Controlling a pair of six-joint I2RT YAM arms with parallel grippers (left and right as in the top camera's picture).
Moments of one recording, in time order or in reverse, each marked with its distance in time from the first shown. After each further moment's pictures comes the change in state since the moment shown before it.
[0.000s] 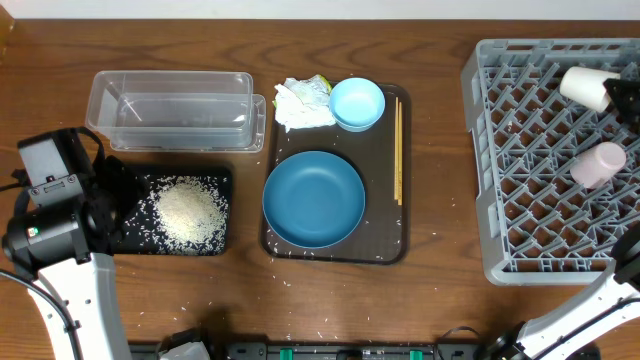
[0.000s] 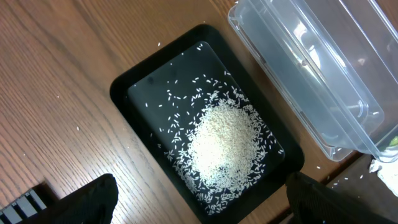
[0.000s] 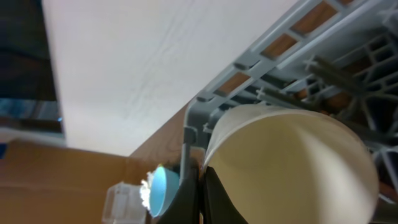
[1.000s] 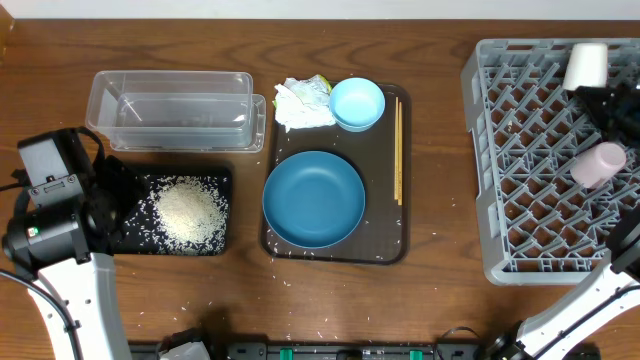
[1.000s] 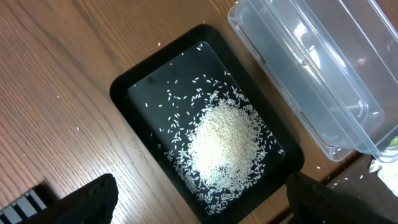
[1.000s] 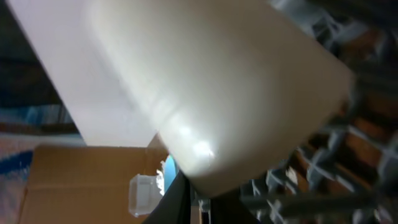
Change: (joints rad) left arm 0.000 0.000 0.000 0.000 0.000 0.000; right arm 0.041 0.069 -0.018 -0.076 0.030 0.069
